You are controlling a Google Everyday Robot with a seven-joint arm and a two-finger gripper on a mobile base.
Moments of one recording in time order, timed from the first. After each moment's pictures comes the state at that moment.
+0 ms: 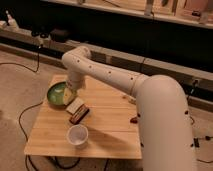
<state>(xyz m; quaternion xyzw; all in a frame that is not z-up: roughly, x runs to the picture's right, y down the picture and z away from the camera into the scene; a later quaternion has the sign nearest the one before) -0.158 0.036 0.801 -0.02 -0.36 -0.87 0.34</state>
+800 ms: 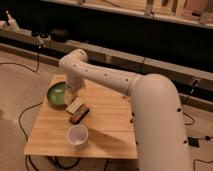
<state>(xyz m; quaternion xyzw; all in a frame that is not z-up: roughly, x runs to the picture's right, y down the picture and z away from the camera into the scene) -0.158 0.041 0.835 -0.04 -0.31 -0.90 0.31</state>
